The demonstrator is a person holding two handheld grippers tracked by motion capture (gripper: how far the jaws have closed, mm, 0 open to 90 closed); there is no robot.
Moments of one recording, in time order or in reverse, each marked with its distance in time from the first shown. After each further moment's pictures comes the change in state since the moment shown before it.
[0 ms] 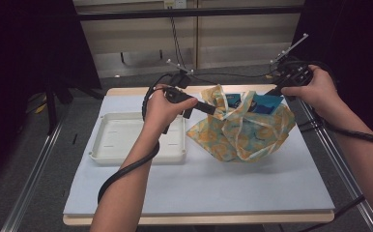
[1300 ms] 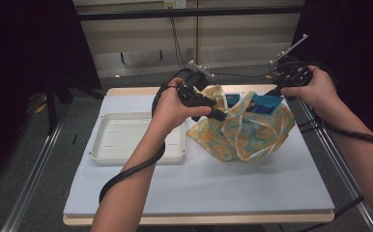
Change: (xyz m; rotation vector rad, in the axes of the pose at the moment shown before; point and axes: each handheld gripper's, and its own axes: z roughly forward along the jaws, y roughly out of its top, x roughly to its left) left arm -0.044 0.015 0.018 0.128 0.109 0.351; right arm 0.000 -0.001 0.002 0.001 0.005 0.002
